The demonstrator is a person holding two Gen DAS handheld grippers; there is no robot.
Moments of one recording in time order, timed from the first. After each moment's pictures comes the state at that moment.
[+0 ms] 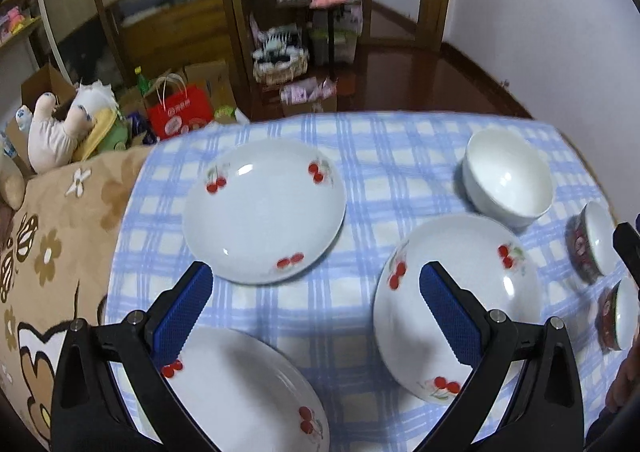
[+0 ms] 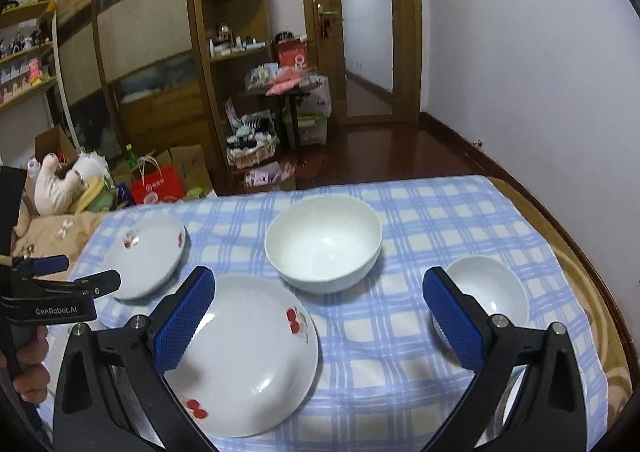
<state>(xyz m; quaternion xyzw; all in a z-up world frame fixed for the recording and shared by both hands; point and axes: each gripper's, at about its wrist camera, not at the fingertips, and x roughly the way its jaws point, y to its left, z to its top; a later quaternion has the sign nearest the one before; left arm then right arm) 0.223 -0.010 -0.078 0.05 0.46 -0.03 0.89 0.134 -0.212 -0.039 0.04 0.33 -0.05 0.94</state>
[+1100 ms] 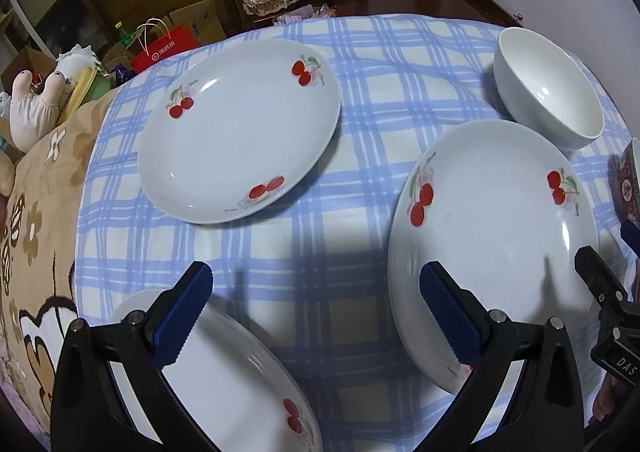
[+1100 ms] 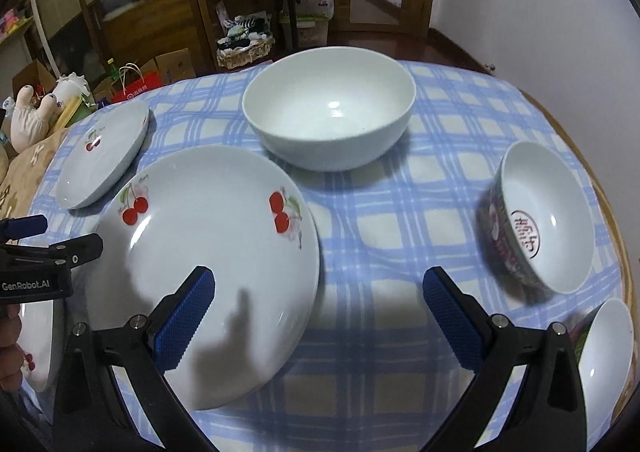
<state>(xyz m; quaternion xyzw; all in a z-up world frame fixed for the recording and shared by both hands) 0.238 -0.026 -0.153 0.08 0.56 -0.03 0.82 0.160 -0.205 -0.135 0.04 0.48 -0.04 0.87</state>
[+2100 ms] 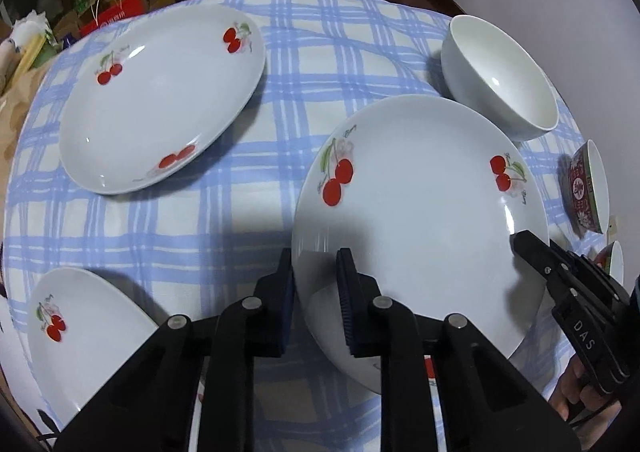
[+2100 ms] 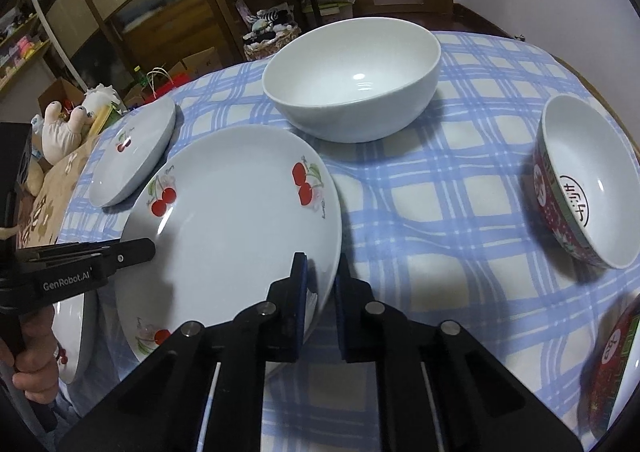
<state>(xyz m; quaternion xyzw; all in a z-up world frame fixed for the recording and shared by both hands) 0.235 -0.043 -0.174 0.00 0.59 -0.12 0.80 0.156 -0.209 -0.150 0.10 0.50 0.02 0.86</state>
